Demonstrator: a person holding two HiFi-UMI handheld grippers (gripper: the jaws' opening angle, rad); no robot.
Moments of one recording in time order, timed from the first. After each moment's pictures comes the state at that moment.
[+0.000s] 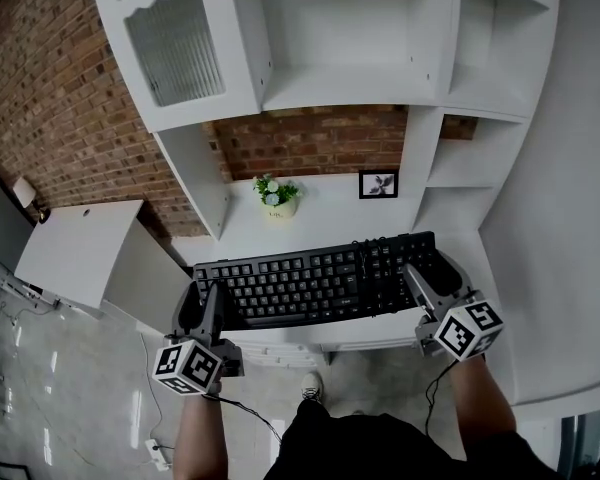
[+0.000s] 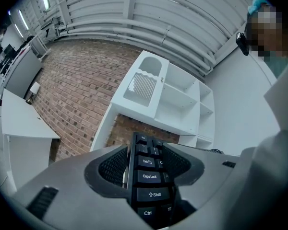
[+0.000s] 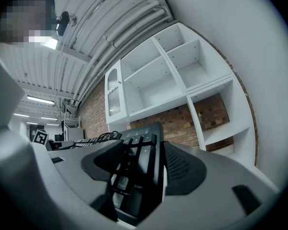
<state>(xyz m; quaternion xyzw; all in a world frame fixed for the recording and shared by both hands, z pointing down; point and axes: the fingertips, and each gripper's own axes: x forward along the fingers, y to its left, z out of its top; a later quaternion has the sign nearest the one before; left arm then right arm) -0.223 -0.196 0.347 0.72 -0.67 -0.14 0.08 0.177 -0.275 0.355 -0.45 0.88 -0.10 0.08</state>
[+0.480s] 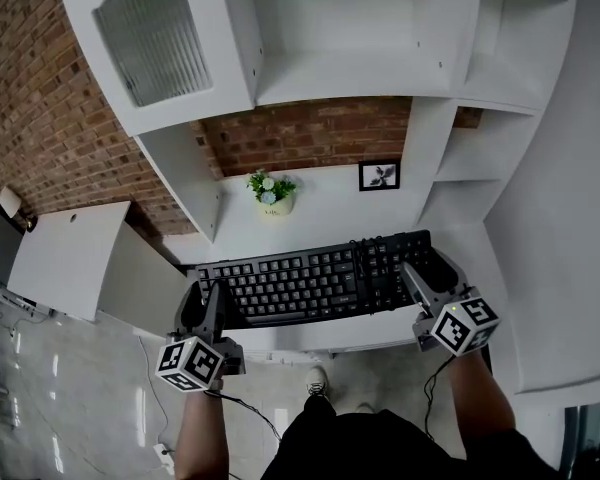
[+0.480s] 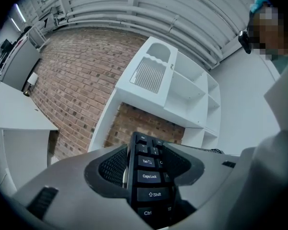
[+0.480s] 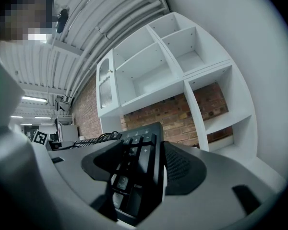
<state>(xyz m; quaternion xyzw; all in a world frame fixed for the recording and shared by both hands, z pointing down) -0.252 -0.267 0.397 0.73 -0.66 -0.12 0.12 0.150 -0.332 0.403 -0.47 0.87 -0.13 0.06</state>
